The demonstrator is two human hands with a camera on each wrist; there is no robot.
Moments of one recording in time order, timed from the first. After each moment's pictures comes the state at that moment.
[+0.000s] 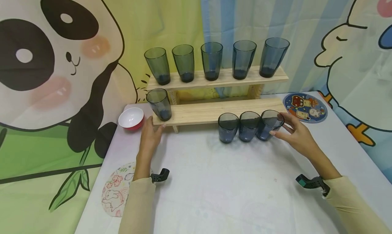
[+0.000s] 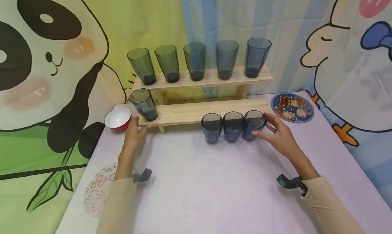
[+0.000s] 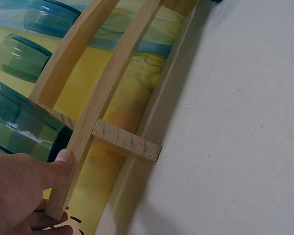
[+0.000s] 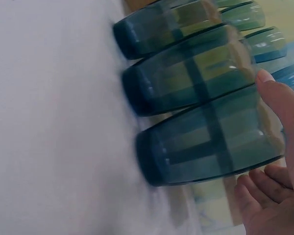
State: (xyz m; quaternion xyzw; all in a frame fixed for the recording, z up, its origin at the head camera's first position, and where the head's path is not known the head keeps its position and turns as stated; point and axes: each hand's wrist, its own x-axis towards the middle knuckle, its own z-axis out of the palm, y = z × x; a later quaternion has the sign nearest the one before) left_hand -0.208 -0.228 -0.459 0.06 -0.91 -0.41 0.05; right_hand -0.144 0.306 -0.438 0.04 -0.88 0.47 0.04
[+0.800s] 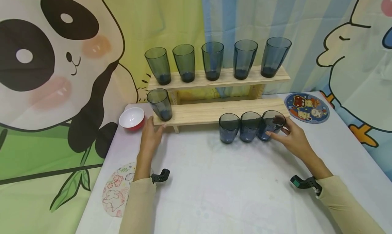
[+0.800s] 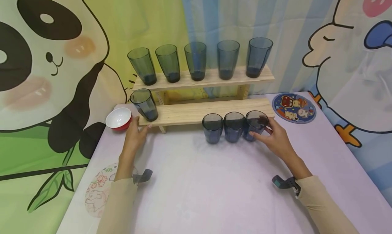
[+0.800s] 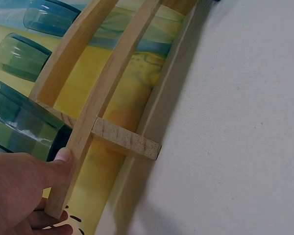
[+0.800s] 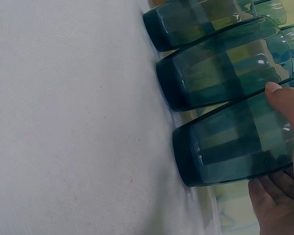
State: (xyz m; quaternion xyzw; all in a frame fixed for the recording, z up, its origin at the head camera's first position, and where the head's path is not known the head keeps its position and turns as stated) left_hand -0.209 -0.228 -0.457 0.06 -0.91 -0.40 0.05; right_hand -0.156 0.299 -0.464 0.05 -0.88 0.46 0.09
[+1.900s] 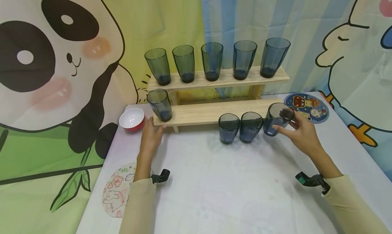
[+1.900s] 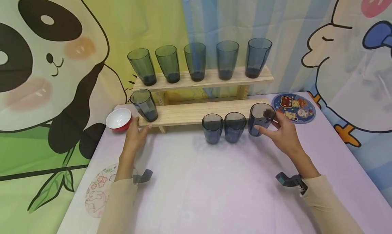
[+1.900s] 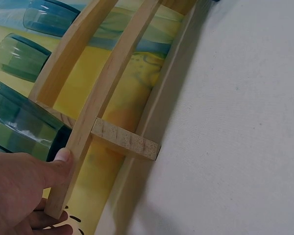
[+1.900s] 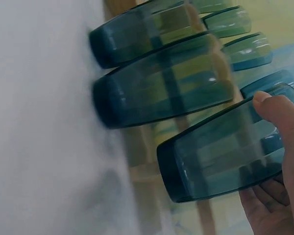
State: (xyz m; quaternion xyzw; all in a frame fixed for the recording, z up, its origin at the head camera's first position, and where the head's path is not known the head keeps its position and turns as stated) left_hand -0.208 -0.227 -0.458 0.06 -0.91 -0.41 0.06; right_hand -0.146 0.301 -0.425 0.03 -0.89 0.43 0.13
